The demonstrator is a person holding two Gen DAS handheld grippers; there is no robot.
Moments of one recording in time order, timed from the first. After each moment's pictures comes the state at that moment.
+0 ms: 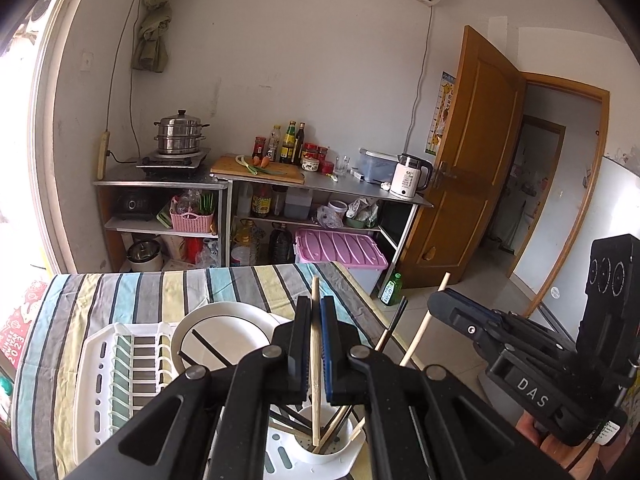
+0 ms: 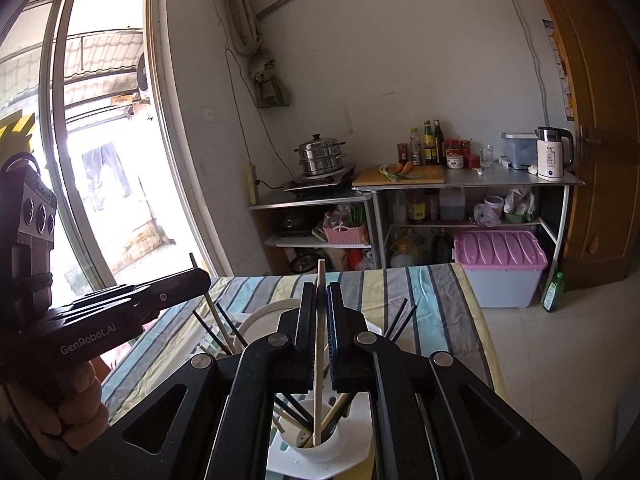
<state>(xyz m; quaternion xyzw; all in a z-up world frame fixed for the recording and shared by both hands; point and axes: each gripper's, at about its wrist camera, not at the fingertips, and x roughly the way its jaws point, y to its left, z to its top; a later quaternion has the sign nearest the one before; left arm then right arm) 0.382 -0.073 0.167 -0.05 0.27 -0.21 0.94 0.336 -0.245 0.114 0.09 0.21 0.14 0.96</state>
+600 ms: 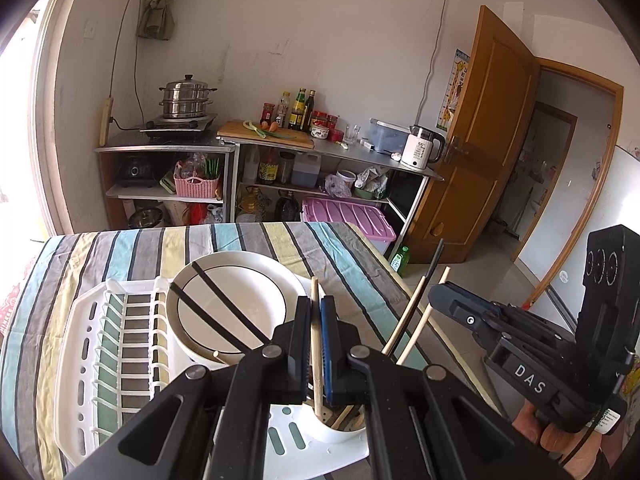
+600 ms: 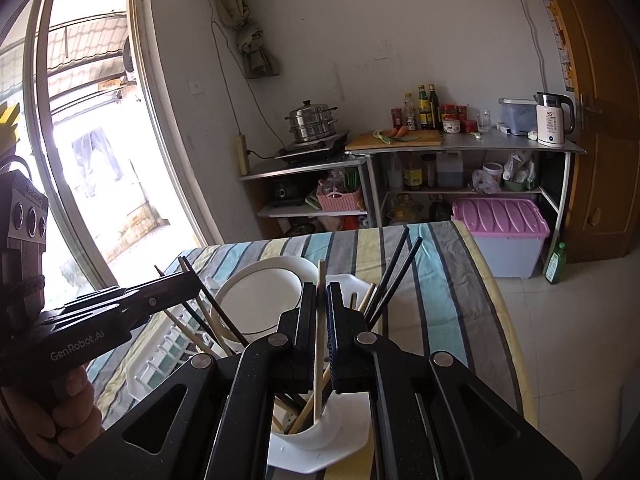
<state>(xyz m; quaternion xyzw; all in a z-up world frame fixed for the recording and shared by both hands) 0.392 -0.064 0.104 -0.05 0.32 -0.20 0.93 0.352 -0.247 0.061 0.09 0.27 0.13 0.95</state>
